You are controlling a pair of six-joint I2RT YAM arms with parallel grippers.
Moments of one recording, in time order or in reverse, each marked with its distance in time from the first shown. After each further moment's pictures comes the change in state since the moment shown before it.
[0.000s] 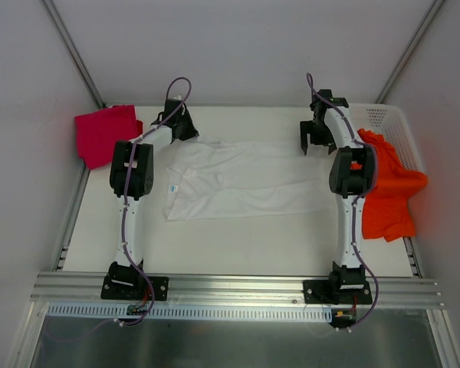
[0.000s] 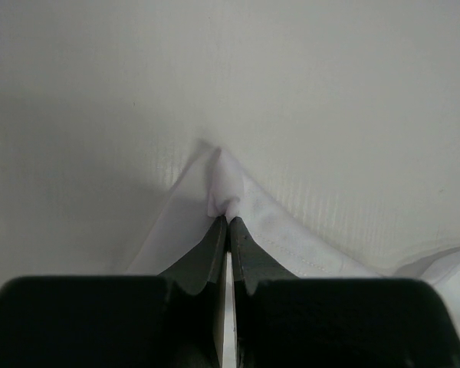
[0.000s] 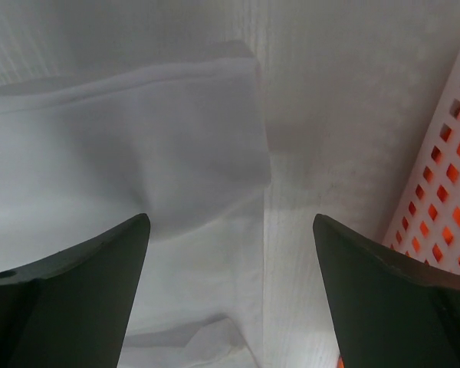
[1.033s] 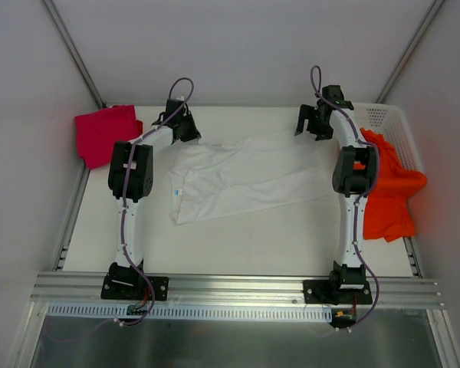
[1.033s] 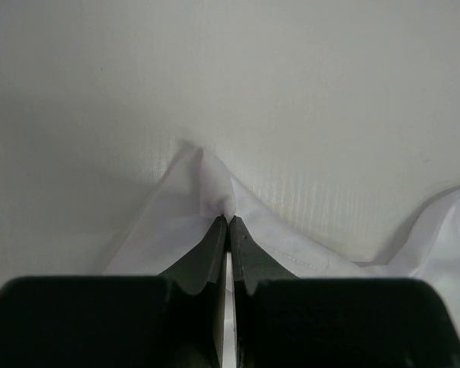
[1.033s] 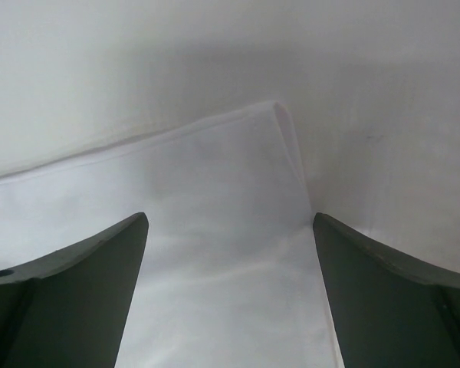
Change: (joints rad) left arm -0.016 -0.057 -0.056 -0.011 0.017 0.012; right arm -0.044 0.044 0.005 0.329 -0.280 0.101
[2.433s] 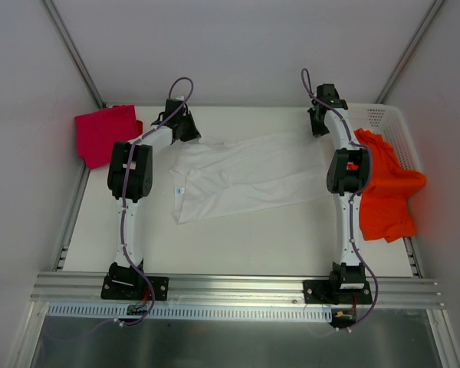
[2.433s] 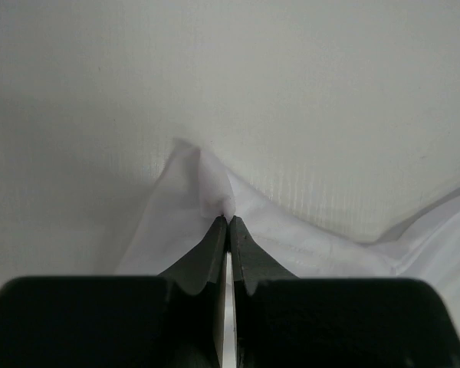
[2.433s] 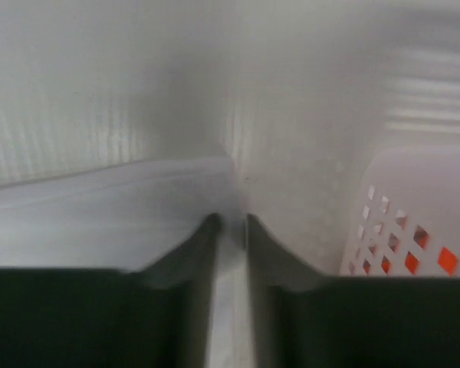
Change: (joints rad) left arm 0.000 -0.008 -0.006 0.000 0.008 0.006; right arm 0.026 0.117 0.186 -0.051 0.273 -0.293
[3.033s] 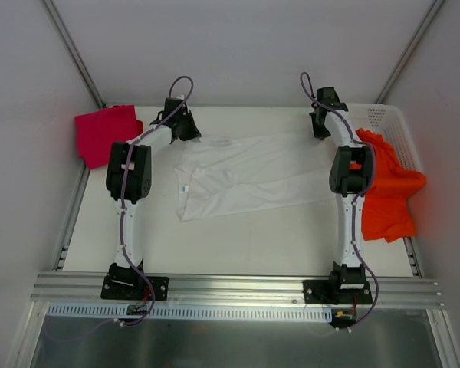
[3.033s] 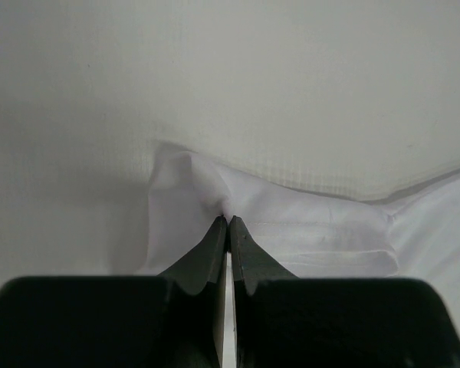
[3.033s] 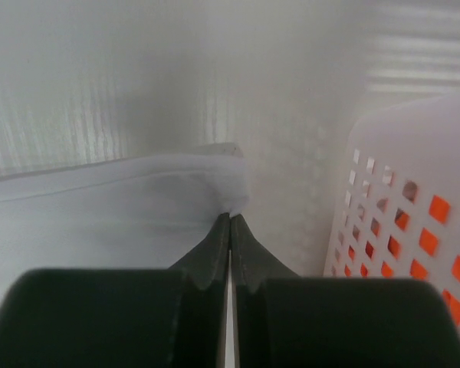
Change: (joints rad) left arm 0.000 -0.023 -0.015 -0.002 0.018 0.013; right arm 0.001 -0.085 -0.172 0.086 0.083 -0.002
